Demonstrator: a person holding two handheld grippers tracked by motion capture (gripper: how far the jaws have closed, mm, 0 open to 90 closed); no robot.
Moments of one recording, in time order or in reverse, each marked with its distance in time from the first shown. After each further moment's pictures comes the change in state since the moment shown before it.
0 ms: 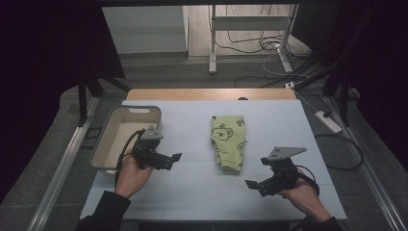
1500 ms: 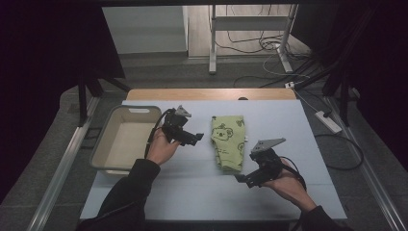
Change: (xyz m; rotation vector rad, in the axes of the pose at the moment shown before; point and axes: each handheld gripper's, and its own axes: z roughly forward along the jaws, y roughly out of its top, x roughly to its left) left arm 0.024 0.064 0.094 0.051 -0.013 0.064; right arm -0.009 0.019 0.040 0.090 0.018 -0.003
